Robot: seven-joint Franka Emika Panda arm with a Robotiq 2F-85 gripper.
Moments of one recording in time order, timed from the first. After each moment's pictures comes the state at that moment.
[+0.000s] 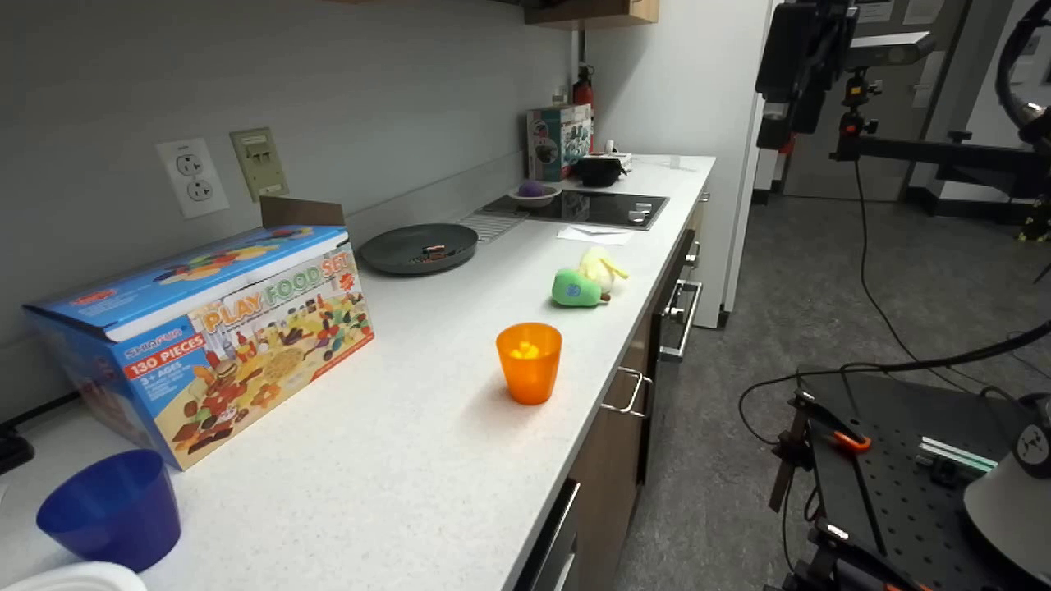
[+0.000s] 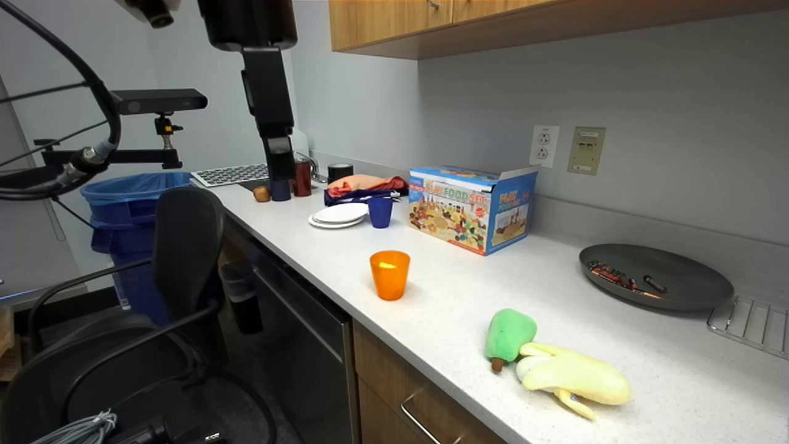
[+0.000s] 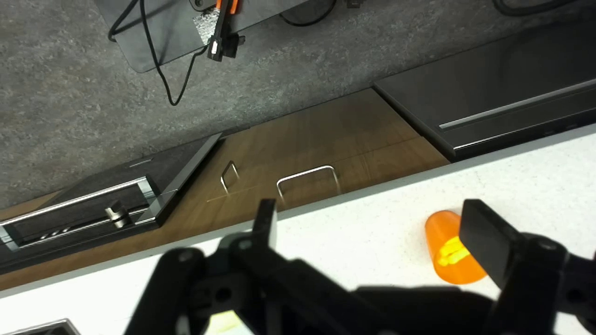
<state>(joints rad) -0.08 -0.81 0.04 -2.49 -0.03 1.74 0.33</state>
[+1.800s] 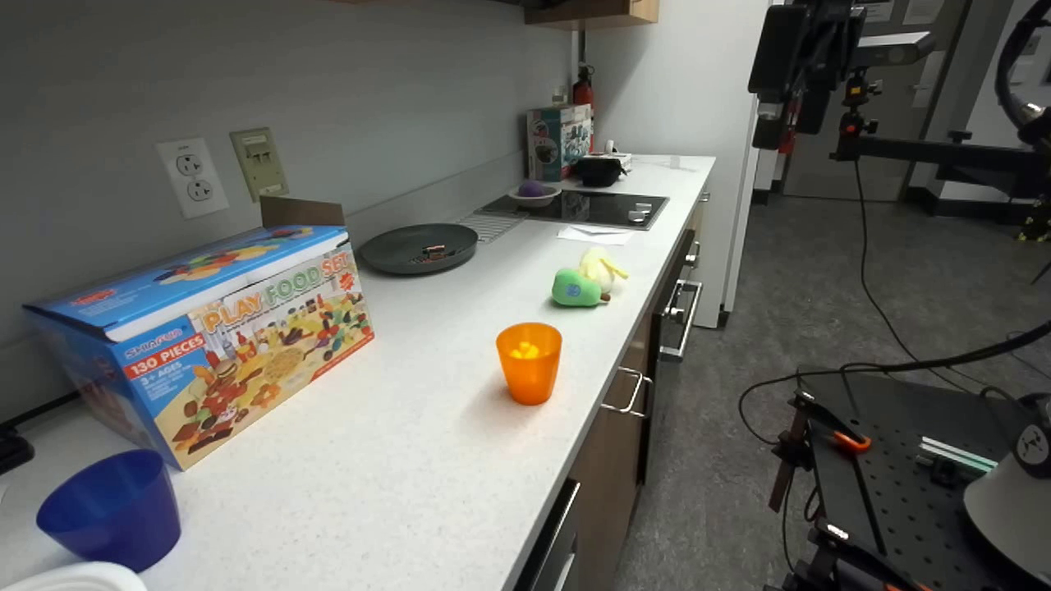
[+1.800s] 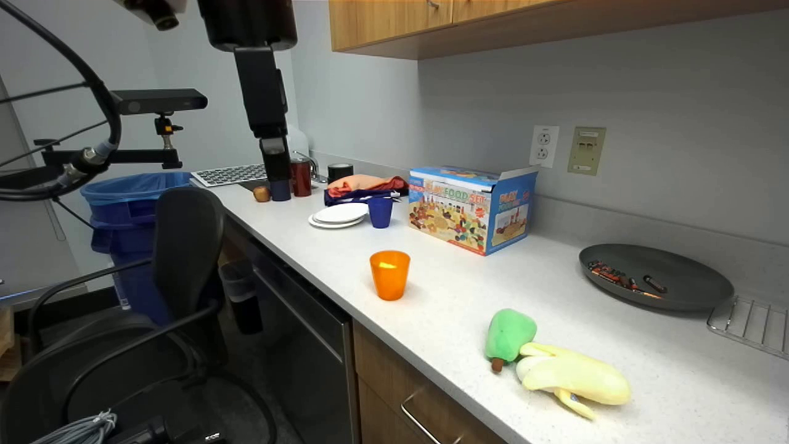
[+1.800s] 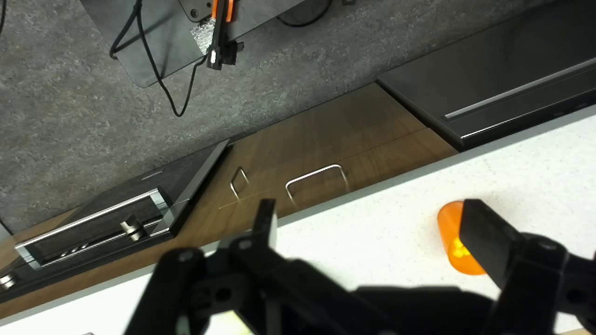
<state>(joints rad) -0.09 -0.81 0.04 -2.49 -0.03 1.74 0.41</state>
